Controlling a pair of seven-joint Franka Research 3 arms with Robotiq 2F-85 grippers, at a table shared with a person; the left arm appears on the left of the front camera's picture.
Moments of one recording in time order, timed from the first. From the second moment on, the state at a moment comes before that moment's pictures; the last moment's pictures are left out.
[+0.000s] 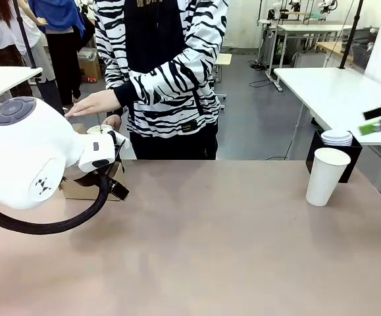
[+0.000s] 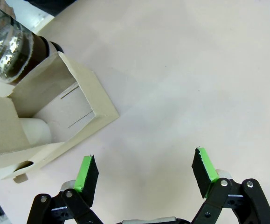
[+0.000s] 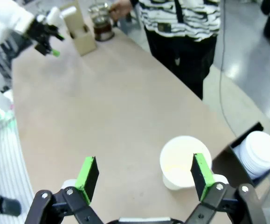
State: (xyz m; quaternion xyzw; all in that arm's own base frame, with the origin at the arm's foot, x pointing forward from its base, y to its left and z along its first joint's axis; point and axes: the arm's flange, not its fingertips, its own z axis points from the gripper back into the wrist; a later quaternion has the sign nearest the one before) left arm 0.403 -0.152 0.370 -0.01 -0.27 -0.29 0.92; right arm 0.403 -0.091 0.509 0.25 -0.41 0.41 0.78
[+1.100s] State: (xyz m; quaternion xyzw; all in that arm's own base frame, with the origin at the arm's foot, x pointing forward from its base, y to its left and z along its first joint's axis) left arm 0.403 -0.153 0.370 -0.01 -0.27 -0.29 0.92; right arm 0.404 -0.185 0.416 0.35 -0.46 0.36 0.73
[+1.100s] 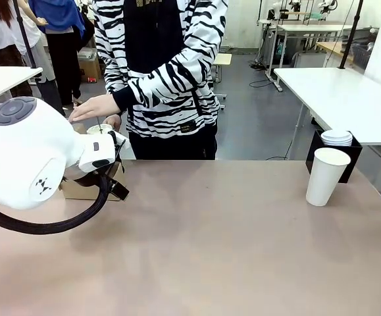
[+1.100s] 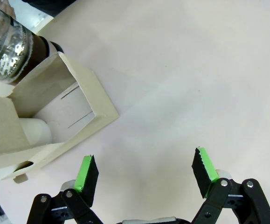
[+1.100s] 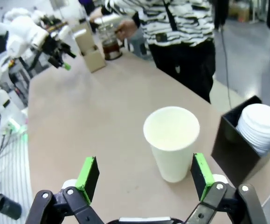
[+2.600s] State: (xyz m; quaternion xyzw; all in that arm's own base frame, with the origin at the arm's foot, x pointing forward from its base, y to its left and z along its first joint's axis) left arm 0.403 -0.153 0.370 -0.01 -0.27 -0.29 0.92; right arm 0.449 -0.163 0.240 0.41 -0.56 0.37 0.61
